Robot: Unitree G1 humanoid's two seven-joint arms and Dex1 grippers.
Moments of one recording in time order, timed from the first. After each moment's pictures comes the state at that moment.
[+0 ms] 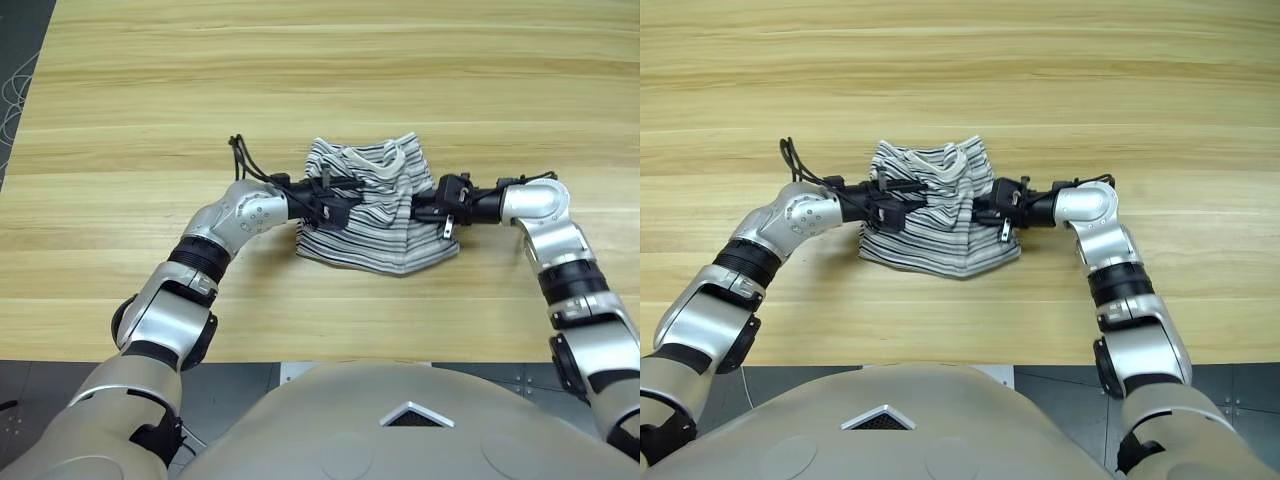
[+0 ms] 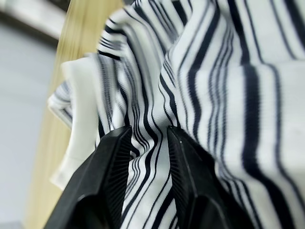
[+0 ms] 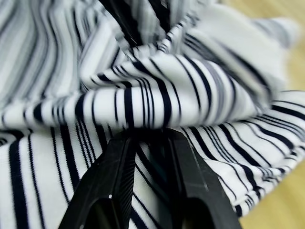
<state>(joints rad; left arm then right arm) -0.47 0.43 -0.55 0.67 0.61 -0.80 -0.46 -0.25 -0.50 0.30 0.36 0.03 -0.12 1.16</state>
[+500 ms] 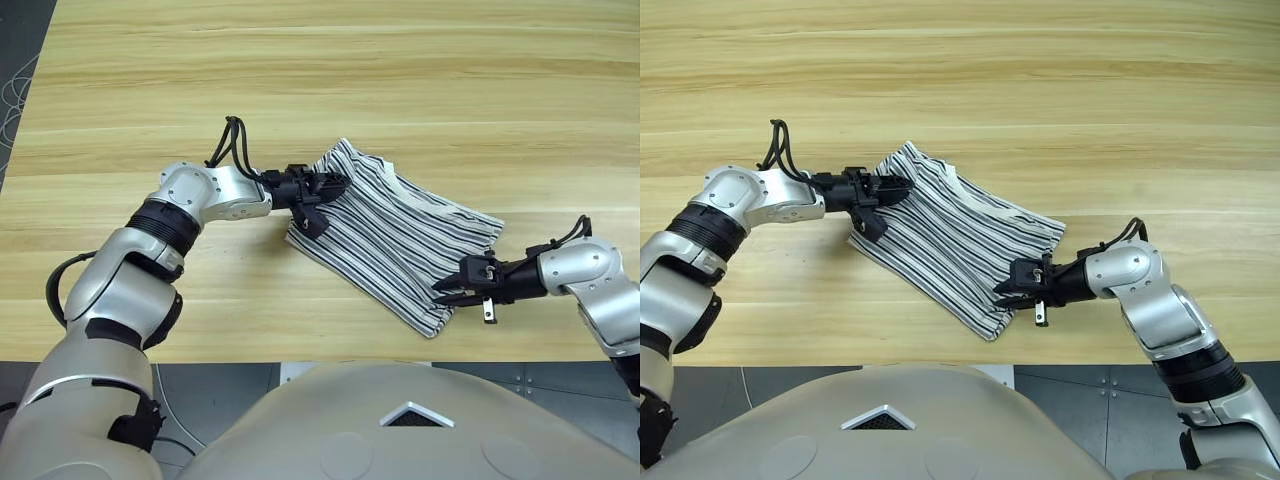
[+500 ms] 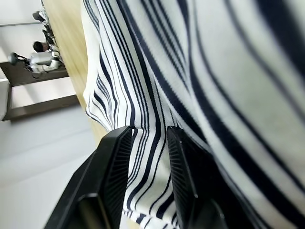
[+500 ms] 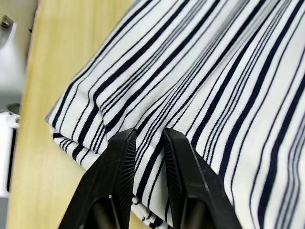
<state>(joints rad) -0.64 0.60 -0.76 0.70 1.16 -0.86 0.12 0.13 -0.84 0.34 -0.32 0.12 0.35 1.25</state>
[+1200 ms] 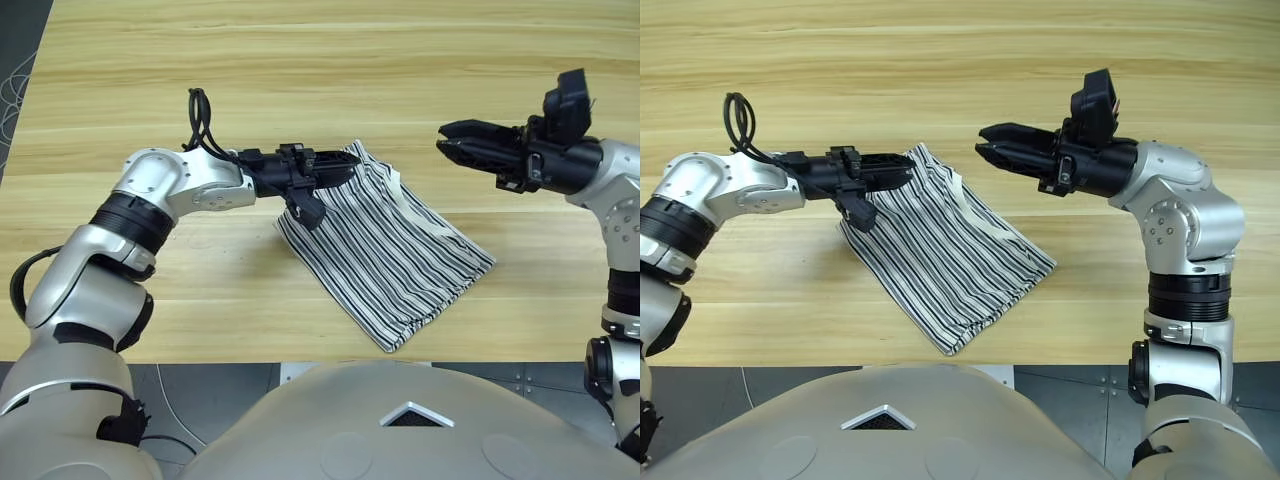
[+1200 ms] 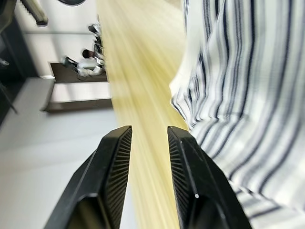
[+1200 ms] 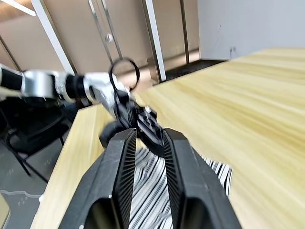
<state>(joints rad) -0.63 0.75 -0.72 0.50 0.77 -0.94 -0.05 -0.24 -0.60 0.00 -0.10 0.70 0.54 1.16</state>
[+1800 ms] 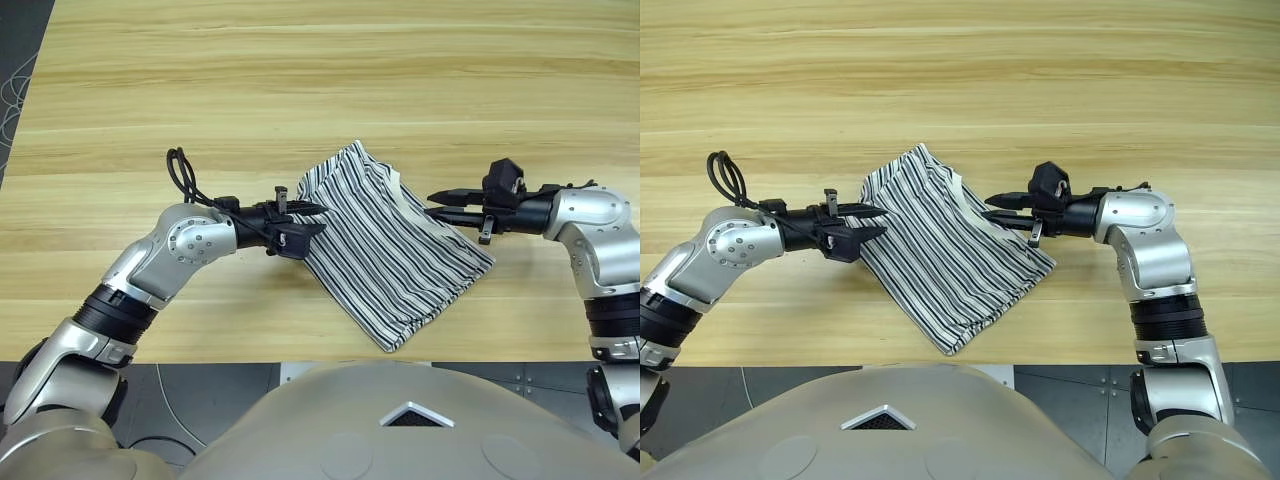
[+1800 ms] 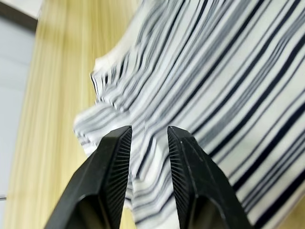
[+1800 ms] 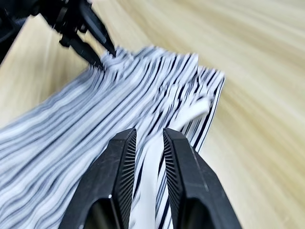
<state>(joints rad) -0.17 0.84 -0.52 0.07 0.24 -0.40 -0.67 -0.12 -0.63 0.18 0.05 0.27 0.20 1.16</state>
